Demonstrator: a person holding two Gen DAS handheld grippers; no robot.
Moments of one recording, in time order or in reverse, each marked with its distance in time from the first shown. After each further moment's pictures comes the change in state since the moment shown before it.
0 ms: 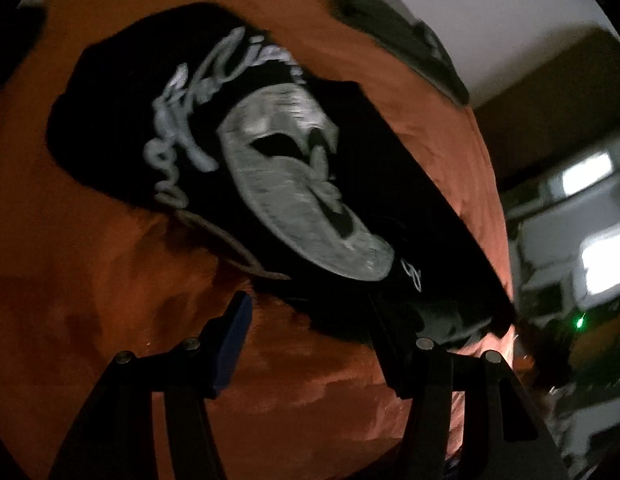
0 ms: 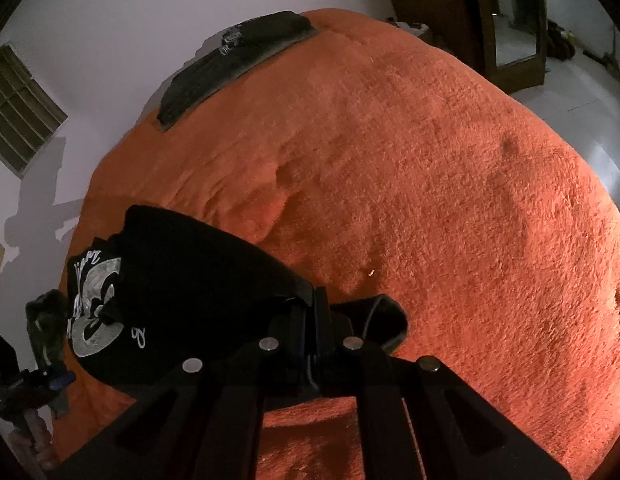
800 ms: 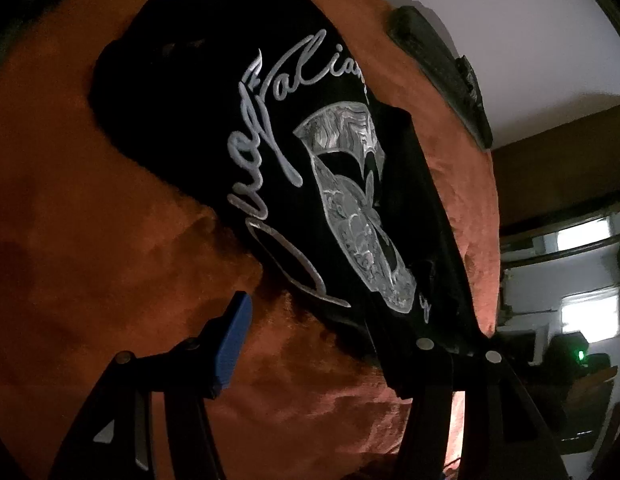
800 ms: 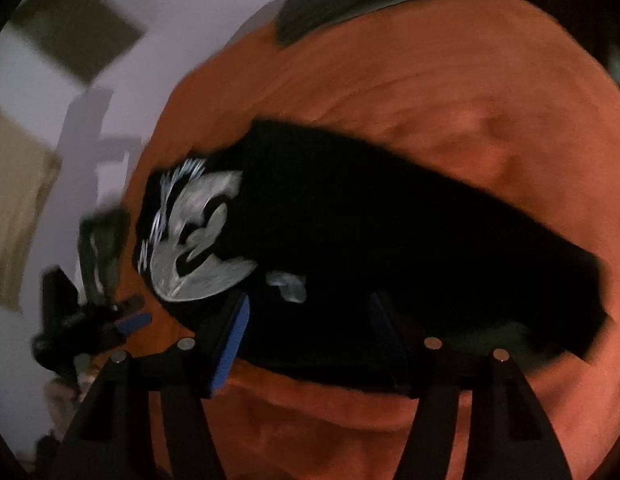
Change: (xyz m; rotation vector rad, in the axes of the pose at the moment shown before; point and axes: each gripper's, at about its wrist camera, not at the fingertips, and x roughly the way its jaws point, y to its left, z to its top) left arm -0.002 0.044 0.004 -0.178 0.005 -0.052; right arm 0.061 0.182 -0.031 -0.292 0.259 0.238
